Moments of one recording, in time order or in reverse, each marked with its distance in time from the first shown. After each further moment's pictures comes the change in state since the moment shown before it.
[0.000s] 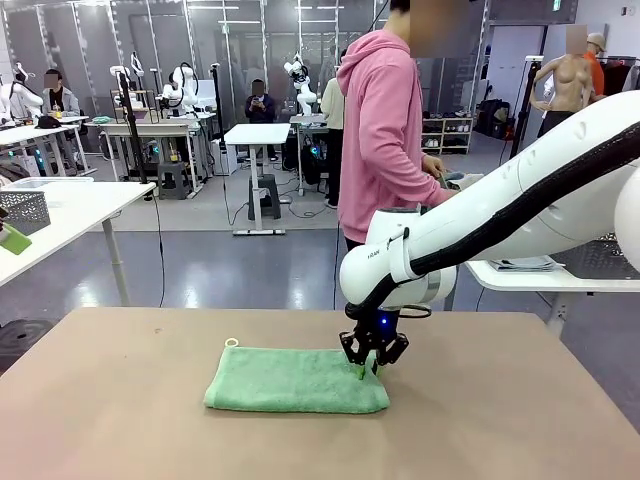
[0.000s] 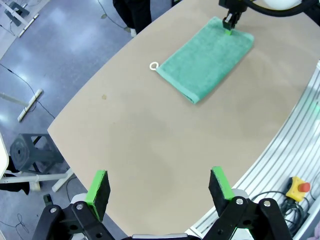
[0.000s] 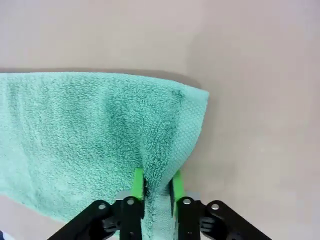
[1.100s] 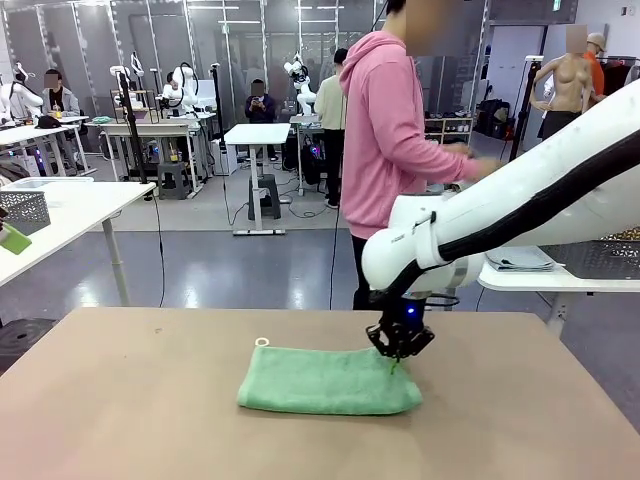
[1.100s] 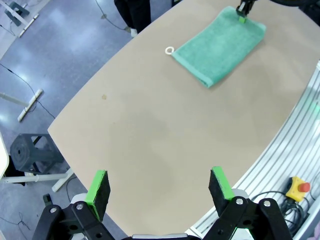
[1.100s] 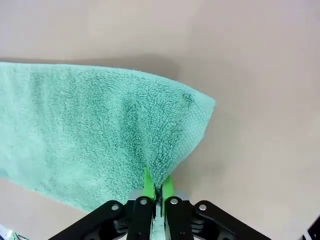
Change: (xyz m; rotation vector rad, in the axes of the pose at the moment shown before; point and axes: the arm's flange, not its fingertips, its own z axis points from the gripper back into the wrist) left arm 0.000 0.000 0.000 0.000 0.000 0.001; right arm -0.021 -0.052 0.046 -0.064 0.008 -0.034
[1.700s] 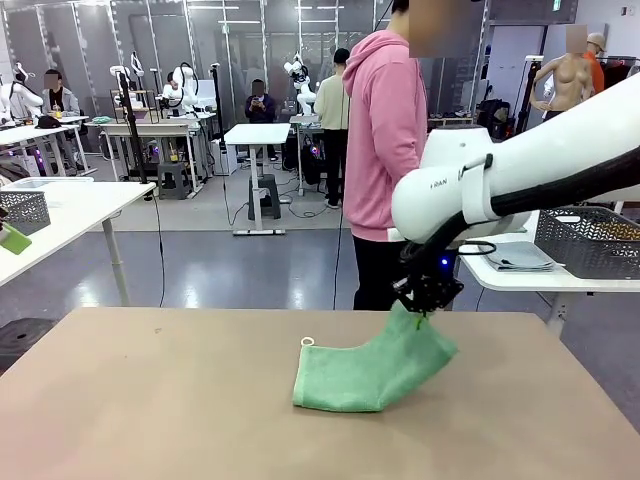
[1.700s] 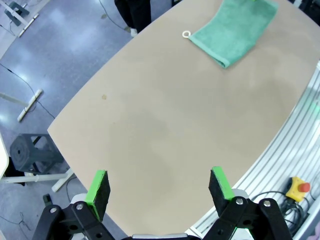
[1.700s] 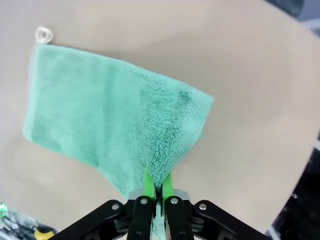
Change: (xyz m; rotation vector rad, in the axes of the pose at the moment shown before) left arm 0.000 0.000 0.000 0.000 0.000 0.000; right arm -0.025 -0.010 0.100 -0.012 -0.118 0.135
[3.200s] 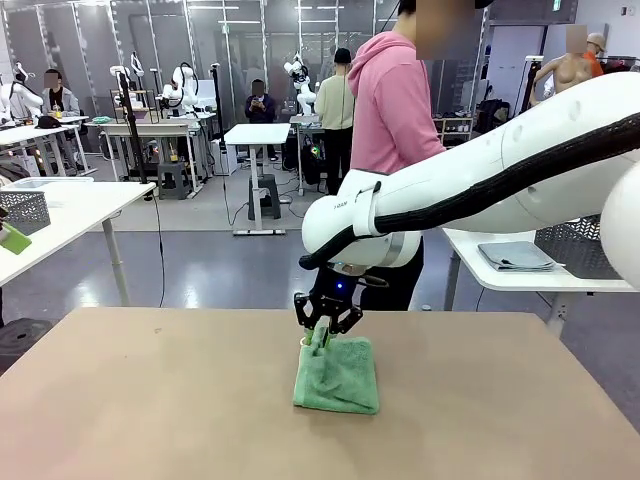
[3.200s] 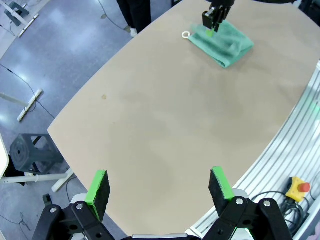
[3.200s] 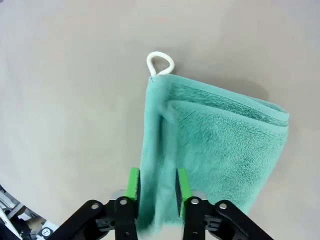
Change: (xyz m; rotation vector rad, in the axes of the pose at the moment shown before) left arm 0.000 0.000 0.000 -0.001 0.000 0.000; right arm 0.067 0.139 -0.084 0.244 0.081 -0.180
